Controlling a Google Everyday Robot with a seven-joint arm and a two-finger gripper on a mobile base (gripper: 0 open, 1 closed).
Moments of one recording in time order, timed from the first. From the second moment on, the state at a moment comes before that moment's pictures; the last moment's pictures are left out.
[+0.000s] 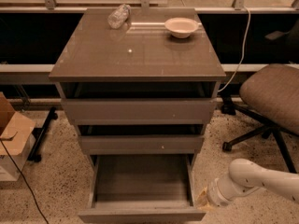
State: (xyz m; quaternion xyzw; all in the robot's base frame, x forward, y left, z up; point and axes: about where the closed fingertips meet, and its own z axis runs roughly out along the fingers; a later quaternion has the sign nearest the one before) arm 0.419 -0.223 0.368 -0.65 0.72 0.20 0.15
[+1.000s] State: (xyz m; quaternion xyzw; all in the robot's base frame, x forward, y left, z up) arm 0.402 -0.219 0.320 -0.63 0.74 0.21 0.12
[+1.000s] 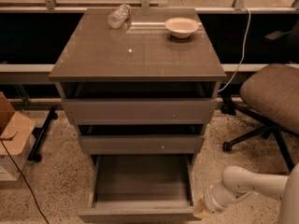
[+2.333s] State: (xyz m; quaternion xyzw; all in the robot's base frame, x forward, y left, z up) arm 0.404 -0.200 0.201 -0.61 0.73 0.28 0.13
